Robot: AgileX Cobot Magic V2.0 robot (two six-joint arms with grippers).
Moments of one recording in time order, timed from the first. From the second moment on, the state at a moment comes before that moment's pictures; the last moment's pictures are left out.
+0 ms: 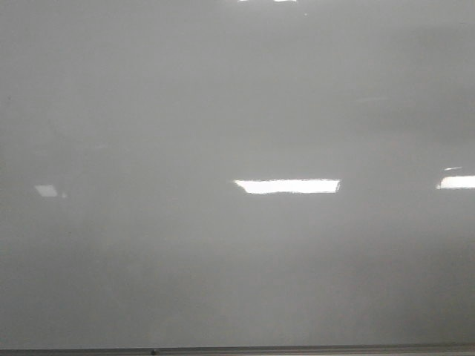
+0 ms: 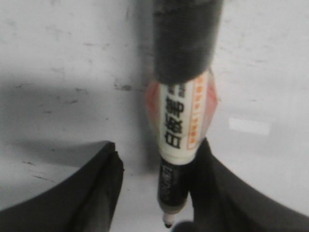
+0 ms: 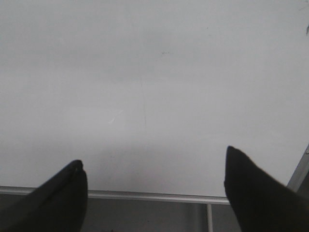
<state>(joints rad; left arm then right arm) 0.05 1.47 -0.63 -0.10 0.02 -0.01 0.03 0.76 -0.75 -0.06 0.73 0.06</state>
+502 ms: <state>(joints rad) 0.03 1.43 -0.65 -0.10 0.13 -0.01 0.03 0.76 -0.76 -0.06 0.73 0.06</state>
